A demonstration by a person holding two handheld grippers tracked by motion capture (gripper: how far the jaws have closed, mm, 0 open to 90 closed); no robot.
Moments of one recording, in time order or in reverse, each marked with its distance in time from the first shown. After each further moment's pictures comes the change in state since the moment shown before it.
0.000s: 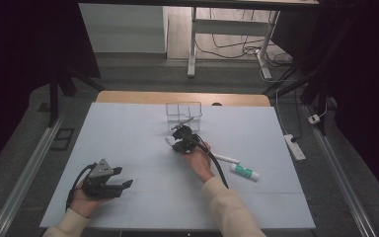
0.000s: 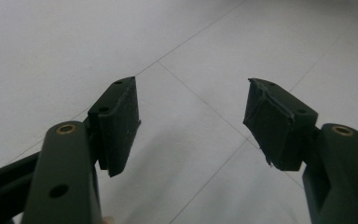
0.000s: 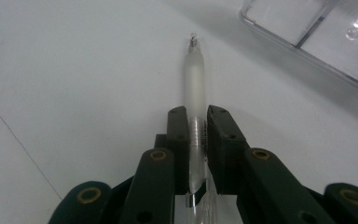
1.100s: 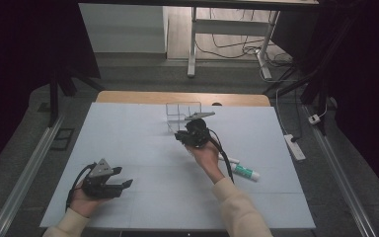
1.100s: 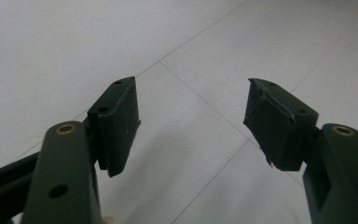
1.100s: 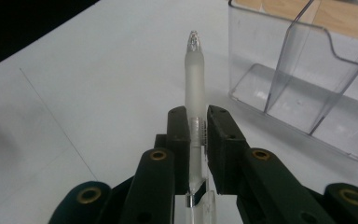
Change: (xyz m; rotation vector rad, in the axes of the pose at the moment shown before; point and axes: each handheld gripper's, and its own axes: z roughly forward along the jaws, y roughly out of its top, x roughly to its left) left arm 0.001 0.000 0.000 -0.001 0.002 0.000; right arm -0.011 0.000 -0.061 -0.293 0.110 0.069
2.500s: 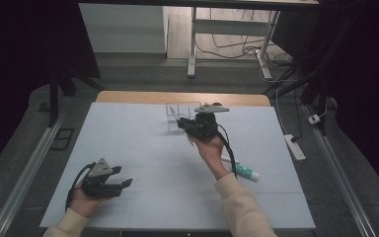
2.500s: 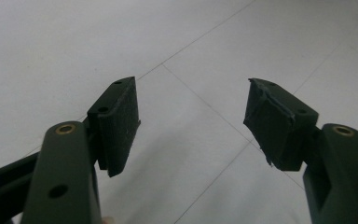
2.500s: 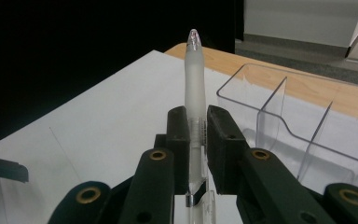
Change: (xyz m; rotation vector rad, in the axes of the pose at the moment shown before) left arm 0.001 0.001 -0.001 -0.011 0.004 -0.008; right arm -0.005 0.017 -0.030 -0.239 0.035 0.010
